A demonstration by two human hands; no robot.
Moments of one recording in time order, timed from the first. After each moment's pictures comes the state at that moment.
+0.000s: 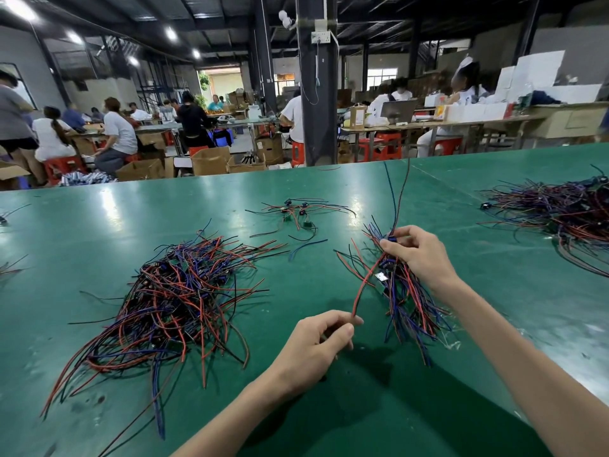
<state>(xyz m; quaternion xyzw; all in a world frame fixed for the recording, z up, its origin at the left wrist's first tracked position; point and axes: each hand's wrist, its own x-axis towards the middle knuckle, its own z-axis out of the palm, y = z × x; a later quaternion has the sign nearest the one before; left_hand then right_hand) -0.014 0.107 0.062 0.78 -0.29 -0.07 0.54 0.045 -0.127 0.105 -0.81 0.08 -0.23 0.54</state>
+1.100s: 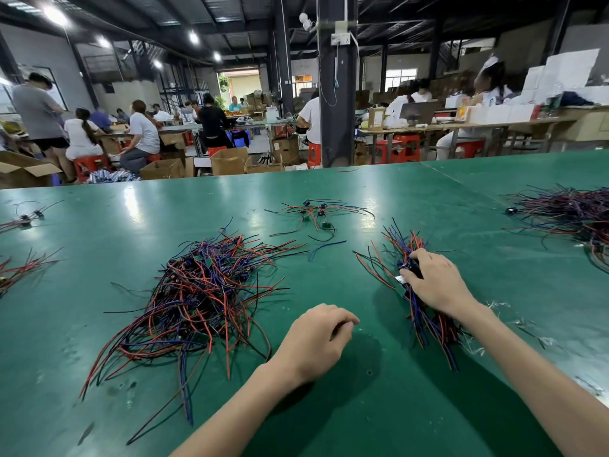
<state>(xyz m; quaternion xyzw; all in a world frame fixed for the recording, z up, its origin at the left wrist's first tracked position) 0.008 0.125 0.058 0.88 -0.34 0.09 0.33 0.058 -0.131 0.065 -0.97 0.07 -0.18 0.15</state>
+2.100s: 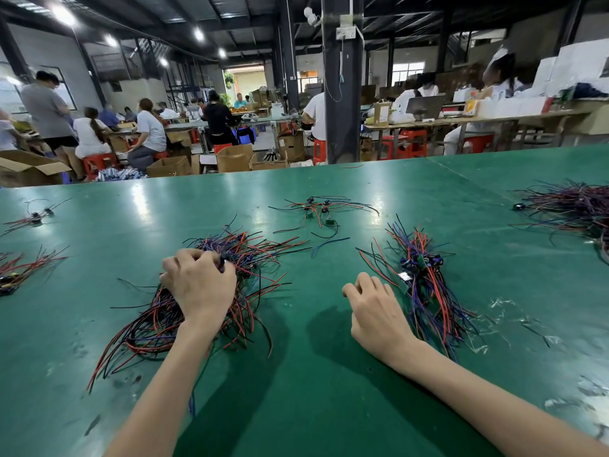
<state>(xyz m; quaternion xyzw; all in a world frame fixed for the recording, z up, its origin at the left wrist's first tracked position) 0.072 0.230 0.097 0.92 0.15 0.33 0.16 0.015 -0.021 0.049 -0.98 -0.10 -0.19 0.04</state>
